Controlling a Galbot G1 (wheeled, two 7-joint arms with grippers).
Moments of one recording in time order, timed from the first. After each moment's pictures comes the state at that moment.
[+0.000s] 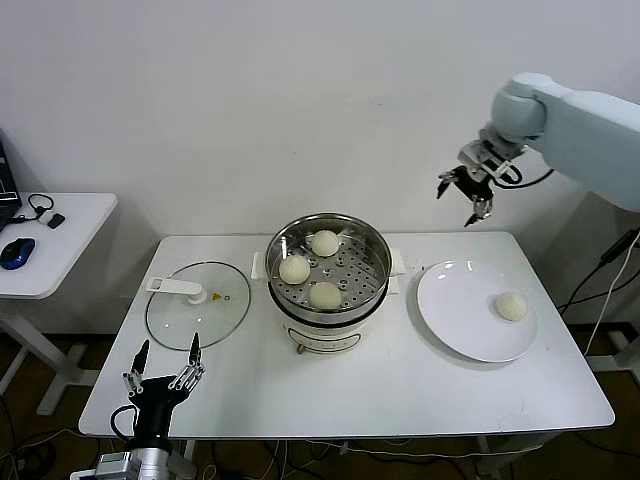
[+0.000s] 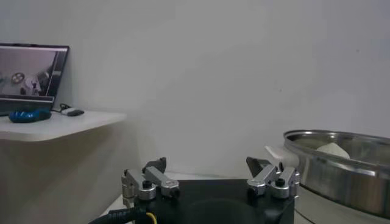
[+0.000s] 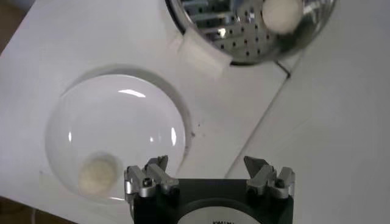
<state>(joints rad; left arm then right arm) 1.76 -1.59 -0.65 -2.12 -0.13 -0.10 0.02 0.74 0.81 -1.42 1.04 0.18 0.16 -1.19</state>
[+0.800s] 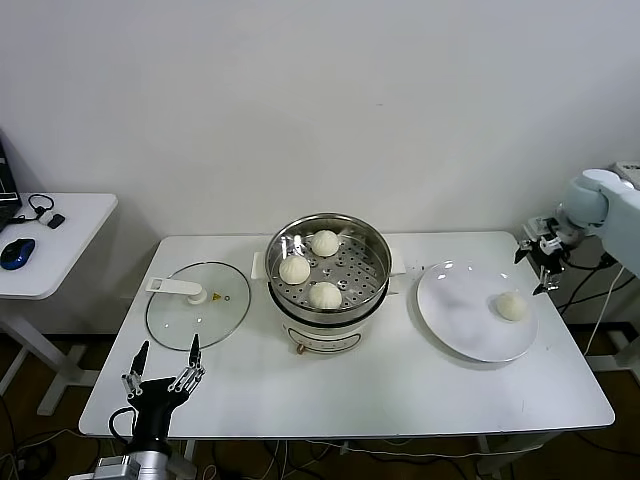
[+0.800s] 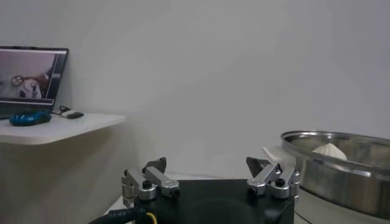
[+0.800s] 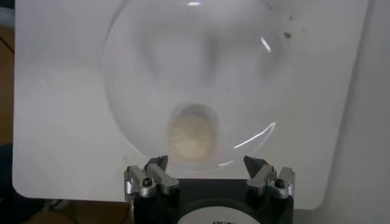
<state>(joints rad) 1.78 -1.60 -0.65 -2.14 -0.12 -0.10 0.02 0.32 0.65 -1.12 0.88 -0.08 0.10 -1.18</state>
